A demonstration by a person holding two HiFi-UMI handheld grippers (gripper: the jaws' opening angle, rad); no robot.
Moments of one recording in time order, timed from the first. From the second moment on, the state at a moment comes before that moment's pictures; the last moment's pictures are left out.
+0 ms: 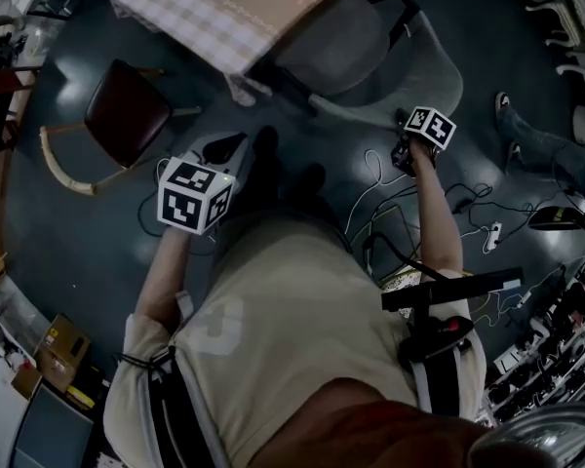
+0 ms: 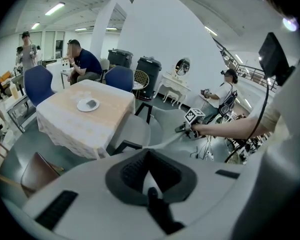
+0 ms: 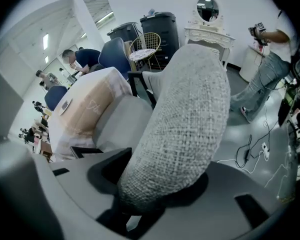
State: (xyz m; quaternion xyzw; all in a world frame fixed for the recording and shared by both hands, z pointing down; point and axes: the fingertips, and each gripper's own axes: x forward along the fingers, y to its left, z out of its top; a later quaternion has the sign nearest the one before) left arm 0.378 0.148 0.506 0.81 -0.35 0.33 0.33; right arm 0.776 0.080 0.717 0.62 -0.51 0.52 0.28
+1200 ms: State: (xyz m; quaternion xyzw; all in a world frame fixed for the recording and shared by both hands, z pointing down) left arm 0.385 0.150 0.502 0.82 -0.33 0.34 0.32; right arm 0.753 0.086 0.717 0.63 -0.47 0.54 0.29
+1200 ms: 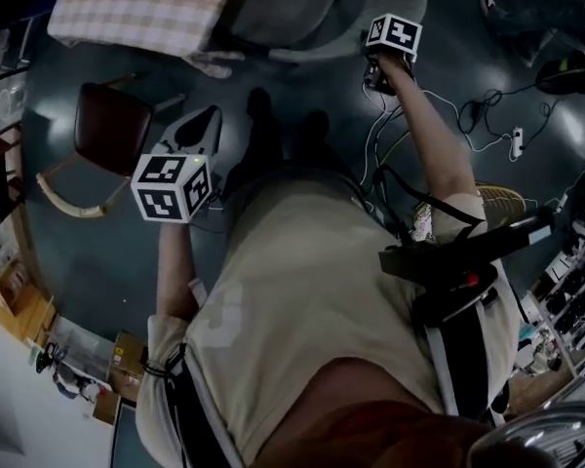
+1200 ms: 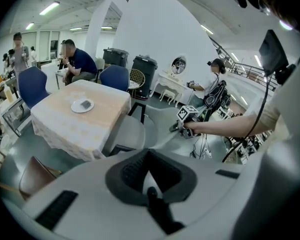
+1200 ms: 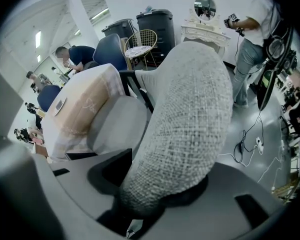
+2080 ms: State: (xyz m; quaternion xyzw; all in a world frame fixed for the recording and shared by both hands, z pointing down) left arm 0.381 0.137 0.473 0.84 -0.34 0.32 0.27; right arm 0.755 0.069 0.717 0.64 -0.47 0.56 0.24
